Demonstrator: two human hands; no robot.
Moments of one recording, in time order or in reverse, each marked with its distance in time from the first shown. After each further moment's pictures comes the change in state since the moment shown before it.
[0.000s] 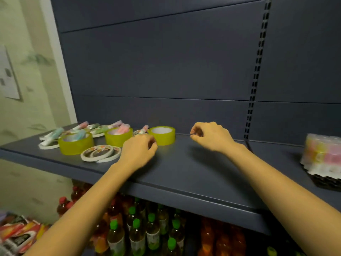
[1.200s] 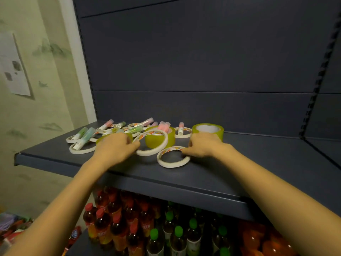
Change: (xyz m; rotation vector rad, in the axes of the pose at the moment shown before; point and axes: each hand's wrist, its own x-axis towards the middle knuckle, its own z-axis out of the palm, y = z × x) left_hand 0.012 -0.210 -0.054 0.017 -0.283 -0.202; right_hand 0.083 -0.151 0.114 -0.248 -0.315 0.002
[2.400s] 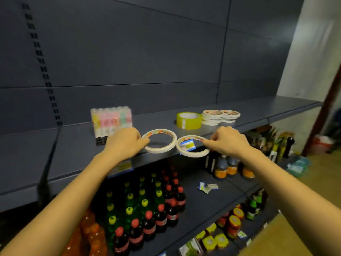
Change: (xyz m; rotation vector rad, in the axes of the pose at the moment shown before) left_hand -0.201 0.607 0.093 -0.284 -0.194 0.779; right_hand -0.577 0.427 -0.072 -0.045 0.354 0.920
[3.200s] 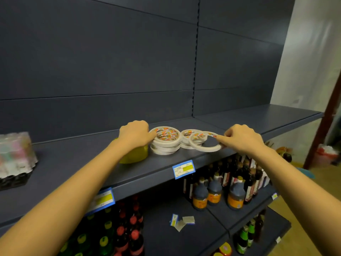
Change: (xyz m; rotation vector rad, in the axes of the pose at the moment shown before) left_hand 0.237 0.193 0.113 0.101 -0.011 -0.011; right_hand 0.162 0.253 -0.022 0.017 0.037 0.185
